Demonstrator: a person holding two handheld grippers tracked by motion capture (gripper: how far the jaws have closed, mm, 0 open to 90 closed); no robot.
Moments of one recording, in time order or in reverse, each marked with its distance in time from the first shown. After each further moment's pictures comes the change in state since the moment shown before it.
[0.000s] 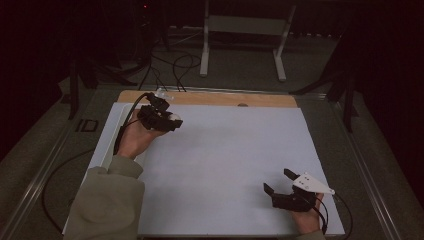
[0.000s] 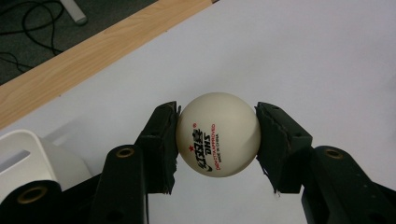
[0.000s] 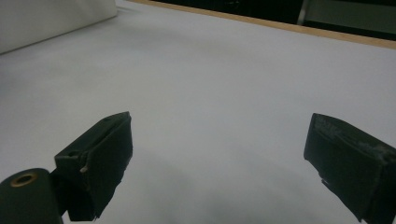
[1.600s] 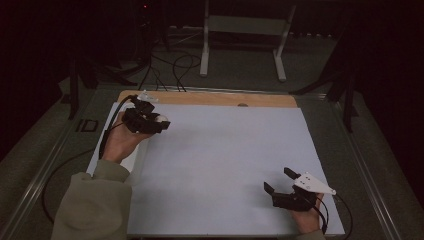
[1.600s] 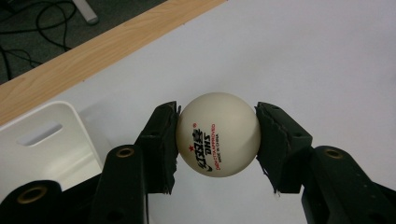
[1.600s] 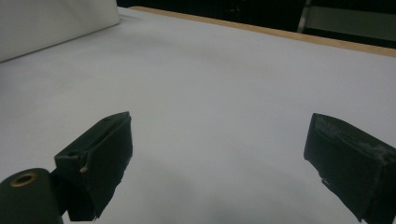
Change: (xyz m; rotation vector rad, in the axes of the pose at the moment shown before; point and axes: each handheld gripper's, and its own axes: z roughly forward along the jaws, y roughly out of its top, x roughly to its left) left arm 0.019 -0.024 -0.021 -0.018 0.023 -0.016; right arm -0.001 0.001 0.000 -0.029 0.005 0.001
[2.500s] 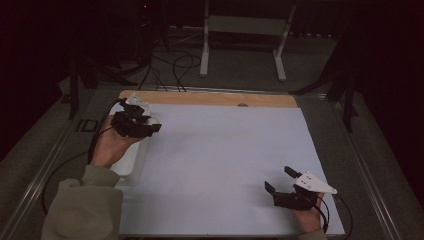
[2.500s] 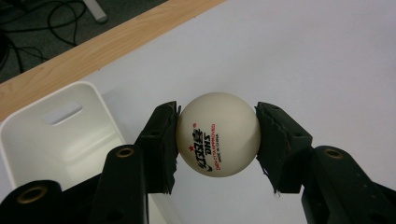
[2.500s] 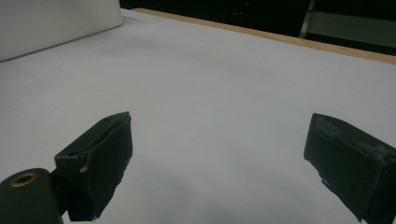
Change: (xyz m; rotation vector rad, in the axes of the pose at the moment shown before) left arm 0.007 -0.018 -0.018 -0.006 0.024 -0.008; right arm -0.004 0.000 0.000 -0.011 0.014 -0.019
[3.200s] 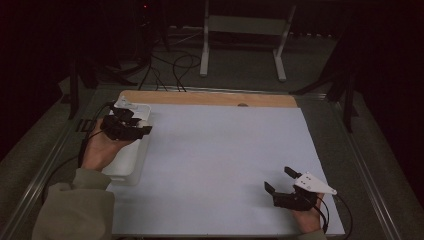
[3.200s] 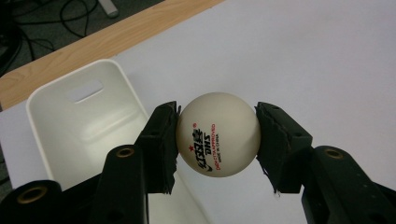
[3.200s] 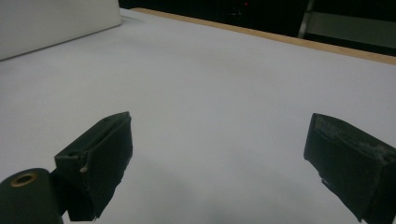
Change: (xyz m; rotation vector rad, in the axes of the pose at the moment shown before) left arm 0.014 -0.019 -0.010 0.003 0.029 -0.029; right arm 0.001 0.000 0.000 0.001 -0.007 -0.004
